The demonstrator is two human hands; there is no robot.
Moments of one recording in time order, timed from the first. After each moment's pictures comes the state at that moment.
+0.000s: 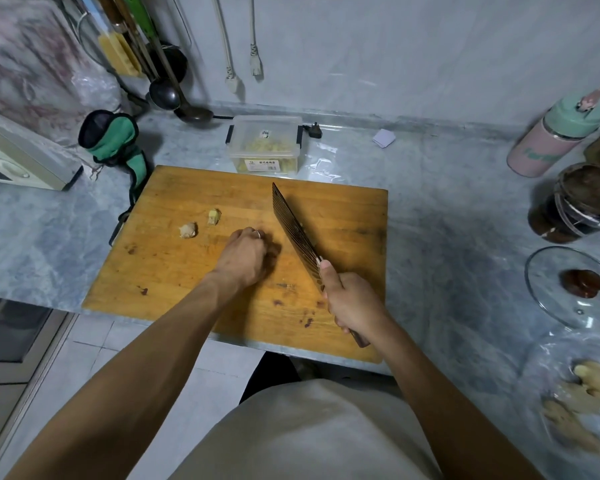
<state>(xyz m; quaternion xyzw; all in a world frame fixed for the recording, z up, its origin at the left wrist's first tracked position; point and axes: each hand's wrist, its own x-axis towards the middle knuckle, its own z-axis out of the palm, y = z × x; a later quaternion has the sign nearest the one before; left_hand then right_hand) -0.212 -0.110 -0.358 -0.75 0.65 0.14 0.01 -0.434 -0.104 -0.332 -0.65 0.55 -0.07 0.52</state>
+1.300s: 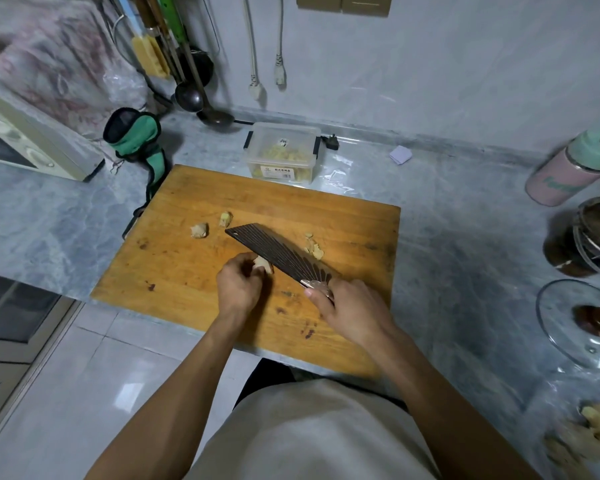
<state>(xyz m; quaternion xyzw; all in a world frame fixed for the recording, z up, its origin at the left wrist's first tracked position) -0.227 -0.073 -0.389 -0.84 0.28 0.25 -0.38 -0.433 -0.122 -0.332 -0.85 0.44 -0.01 0.28</state>
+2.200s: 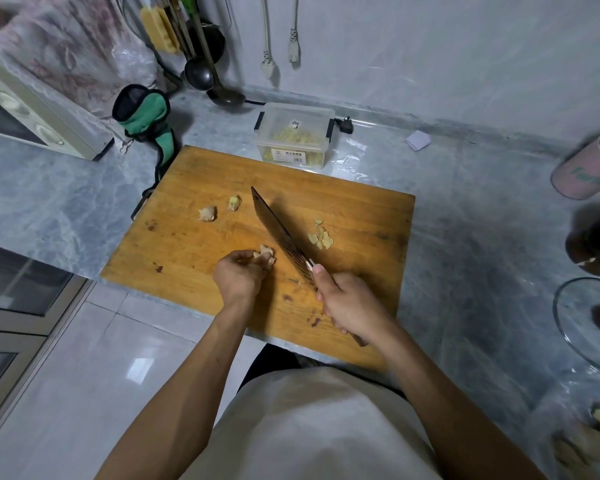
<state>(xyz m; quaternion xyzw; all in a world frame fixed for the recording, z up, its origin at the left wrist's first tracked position) -0.233 -0.072 -0.379 -0.81 0.04 0.32 -0.49 -0.421 -0.113 -0.329 -0.69 0.47 -0.02 0.55</state>
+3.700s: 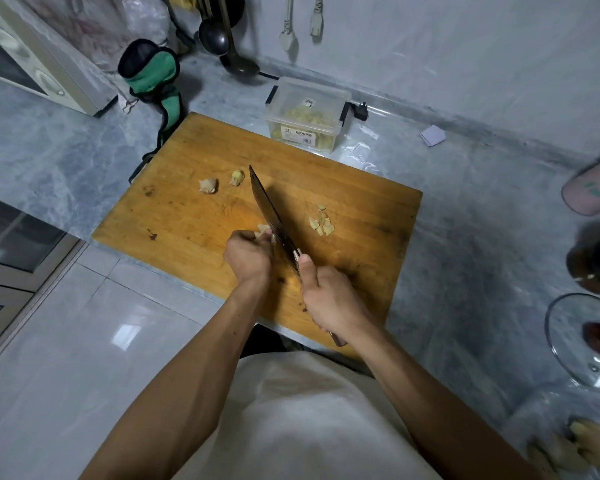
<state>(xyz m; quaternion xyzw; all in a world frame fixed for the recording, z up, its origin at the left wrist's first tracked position) -0.254 -0.087 -0.404 -0.84 0.02 0.20 -0.50 -0.406 -0.095 -0.318 -0.72 0.46 -0.01 0.52</state>
